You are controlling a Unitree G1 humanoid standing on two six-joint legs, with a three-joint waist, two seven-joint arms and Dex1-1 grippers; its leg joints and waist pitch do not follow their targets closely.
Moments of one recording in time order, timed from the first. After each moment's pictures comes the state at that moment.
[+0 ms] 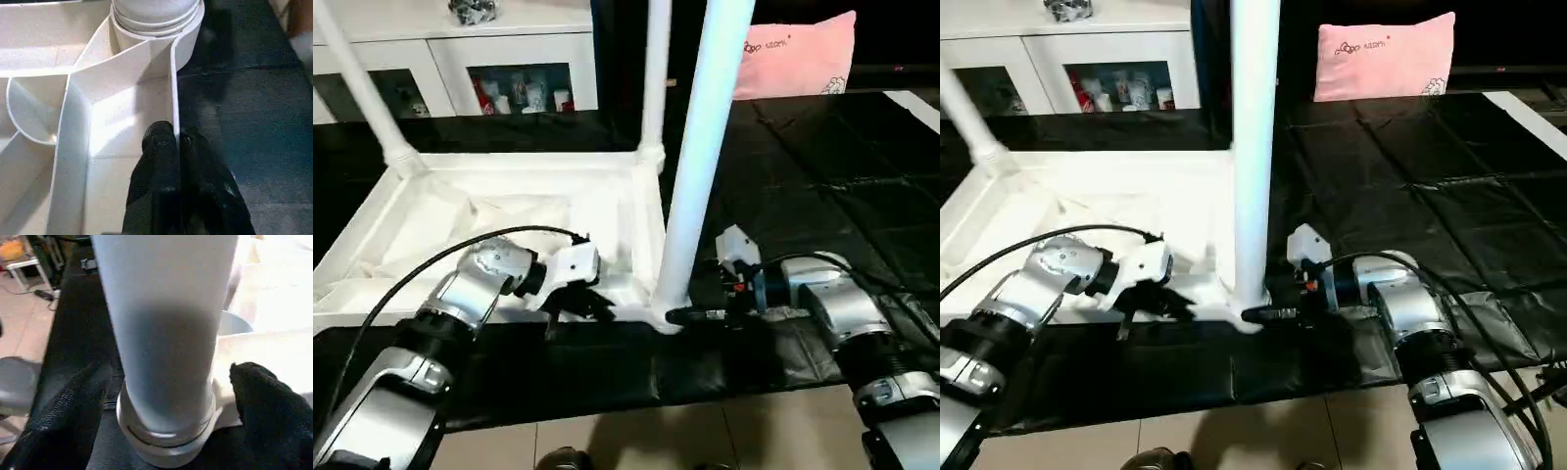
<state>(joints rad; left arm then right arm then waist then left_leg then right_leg) -0.64 0.45 -0.36 0.61 0.05 -0.03 -1.40 -0.58 -0.39 0.20 0.65 0.16 0.02 1.40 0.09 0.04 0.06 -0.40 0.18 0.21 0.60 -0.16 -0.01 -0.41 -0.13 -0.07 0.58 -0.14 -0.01</state>
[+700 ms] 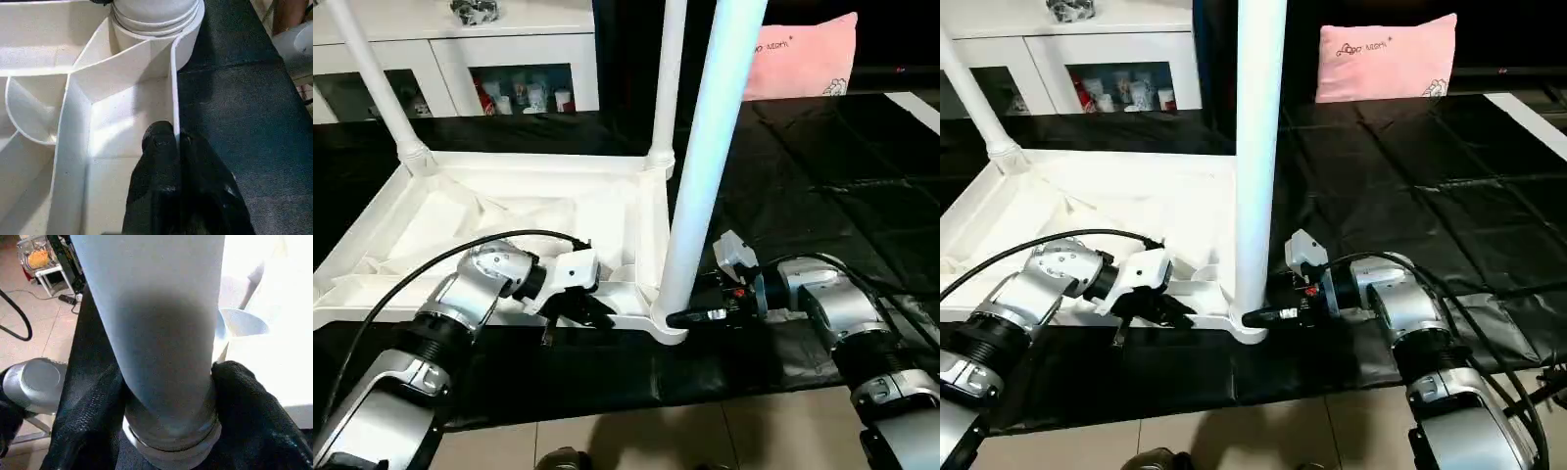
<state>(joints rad) -0.64 0.45 -0.37 0.61 0.04 -0.04 -1.43 -0.57 -0.39 0.20 0.65 0.18 0.08 1.46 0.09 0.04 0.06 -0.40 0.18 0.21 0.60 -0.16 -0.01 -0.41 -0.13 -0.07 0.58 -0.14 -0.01</state>
